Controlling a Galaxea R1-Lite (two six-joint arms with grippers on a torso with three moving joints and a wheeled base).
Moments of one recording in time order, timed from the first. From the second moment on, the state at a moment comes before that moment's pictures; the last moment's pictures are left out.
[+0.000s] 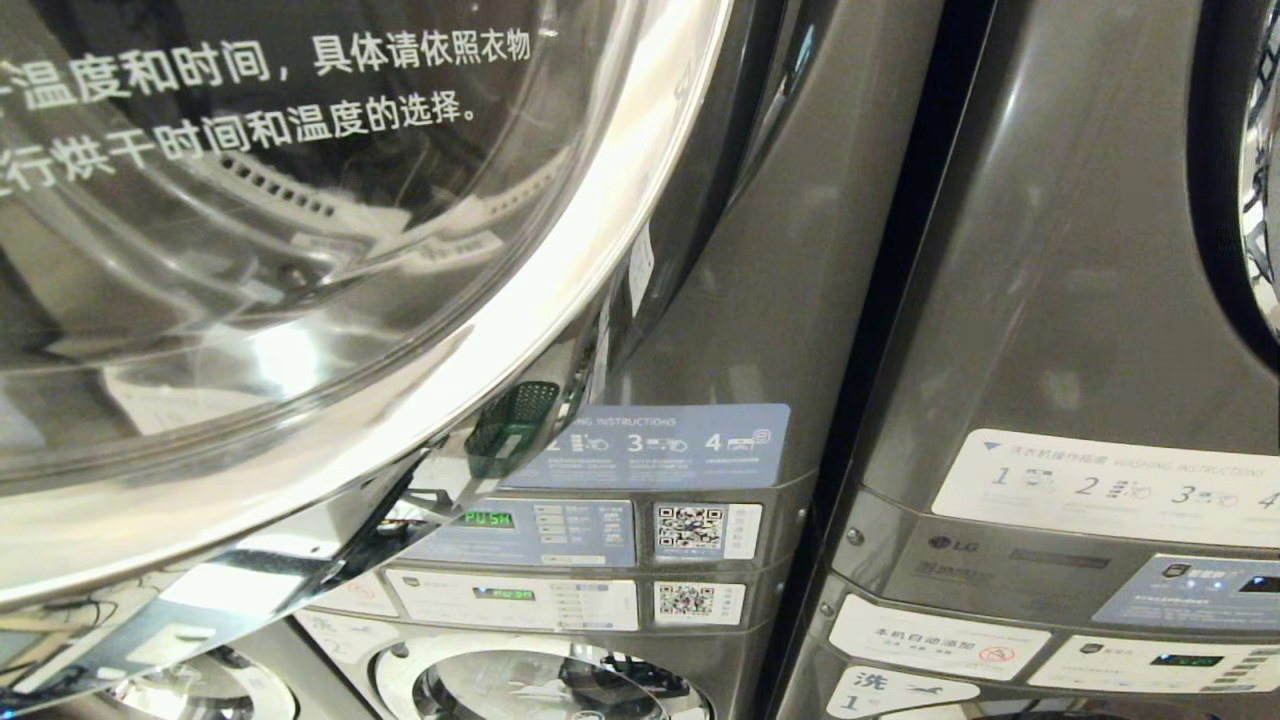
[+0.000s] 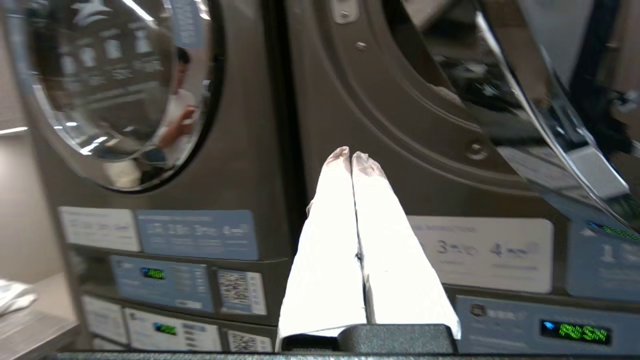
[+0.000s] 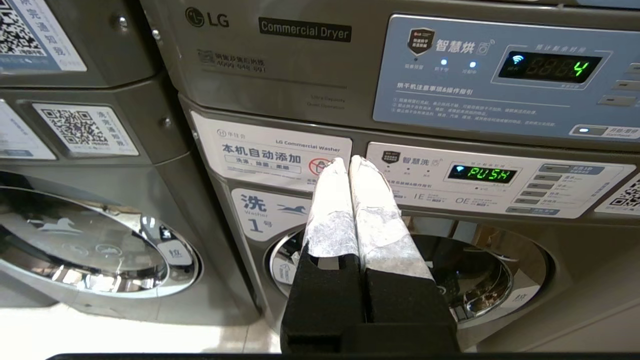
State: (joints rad) left arm -0.01 0.00 -0.24 -0.41 0.27 0.31; right arm 0.00 0.05 -0.03 0.07 -0.01 -0.01
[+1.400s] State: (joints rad) left arm -0.02 0.31 -1.28 0.23 -0.23 0.15; right arm 0.00 0.00 0.00 0.00 0.00 -0.03
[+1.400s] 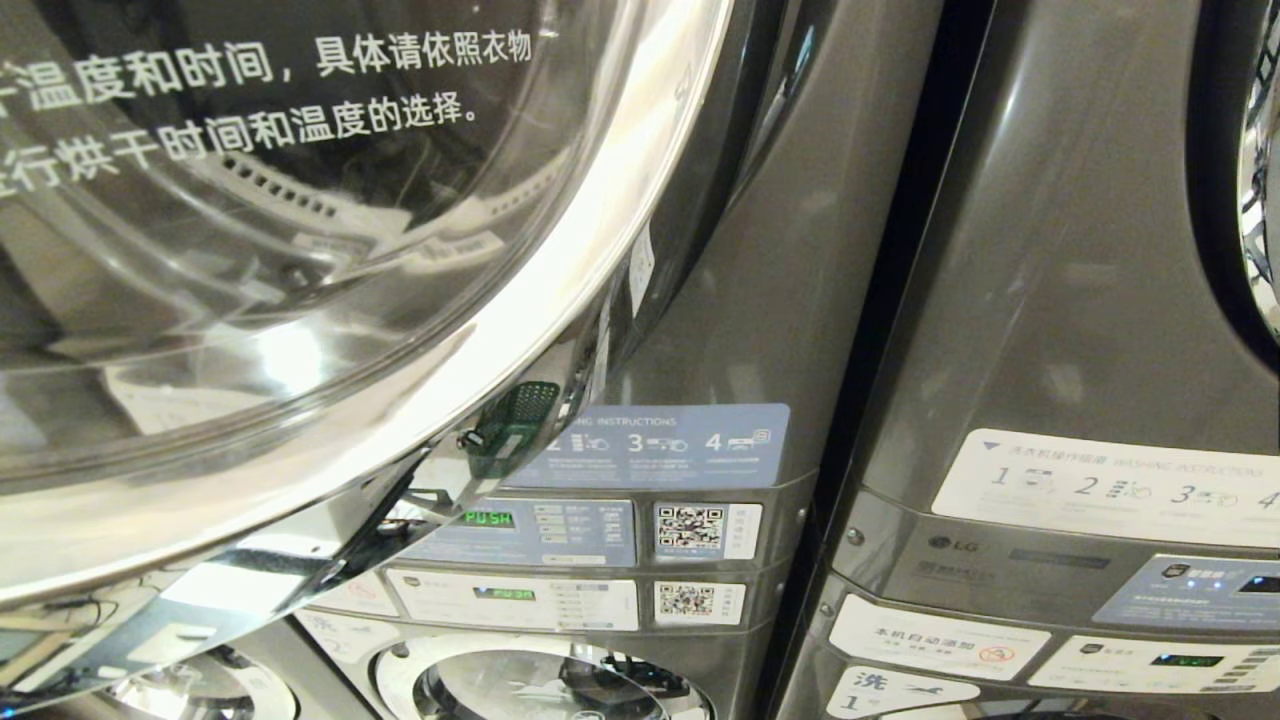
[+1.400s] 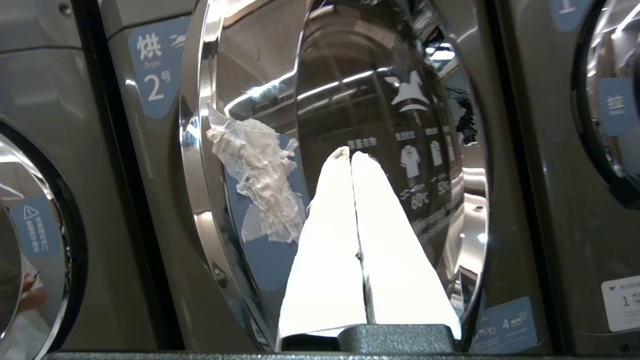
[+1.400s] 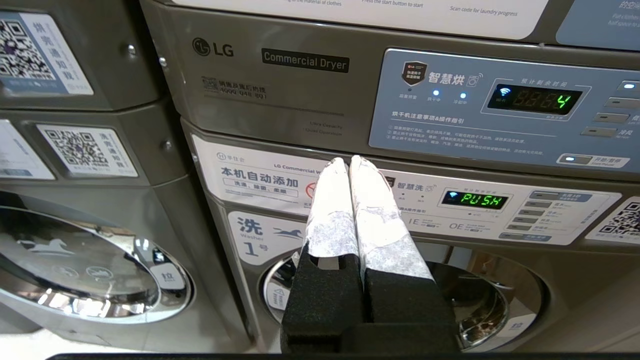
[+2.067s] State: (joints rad) left arm -0.02 0.48 -1.15 0.22 0.04 0.14; right arm 0.00 0.00 0.00 0.00 -0.01 0.01
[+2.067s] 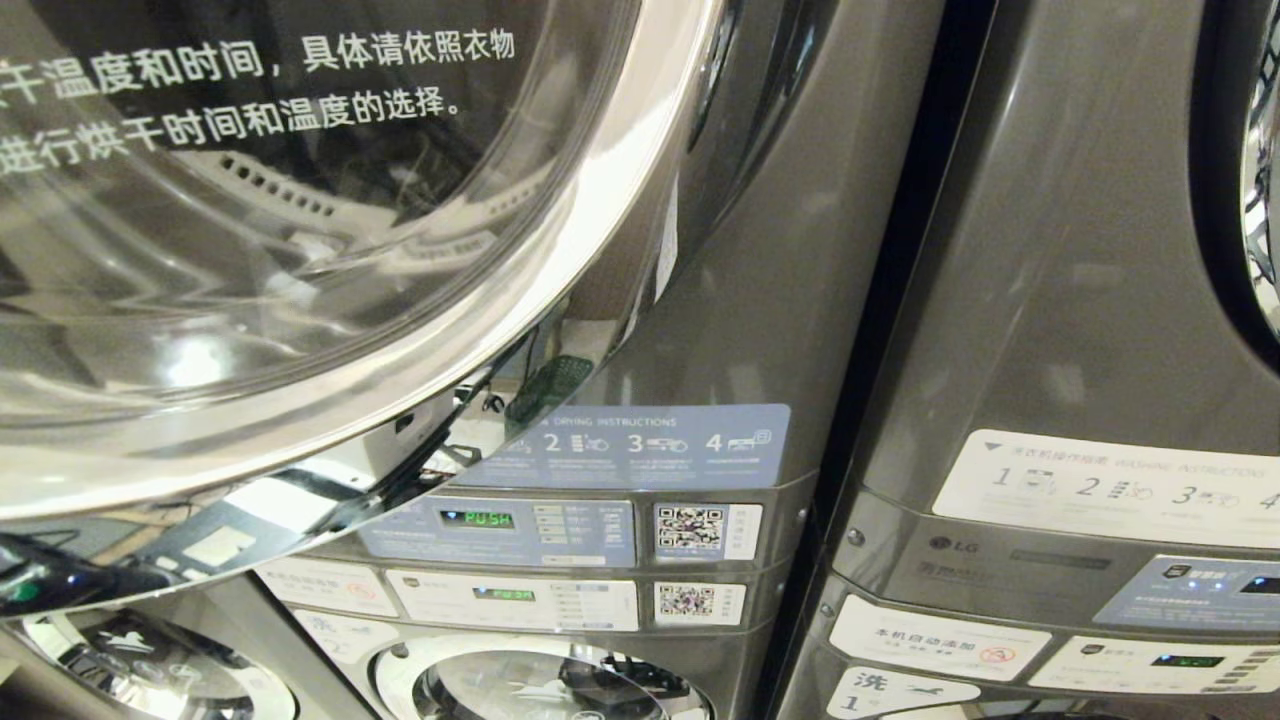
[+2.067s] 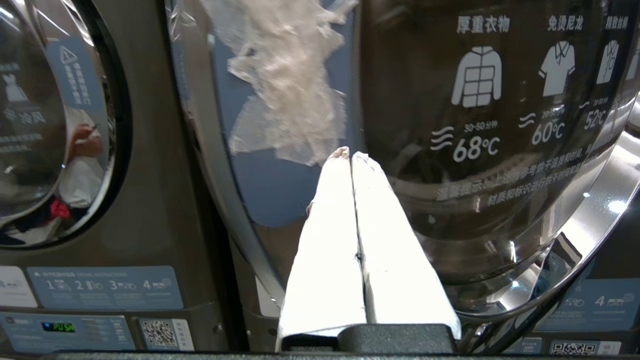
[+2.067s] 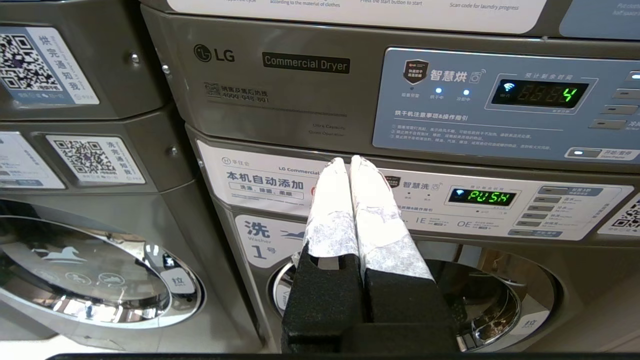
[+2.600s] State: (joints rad) left arm -0.01 0.71 -1.09 -0.09 0.12 0.10; right arm 0.00 0.00 0.00 0.00 -0.01 0.02
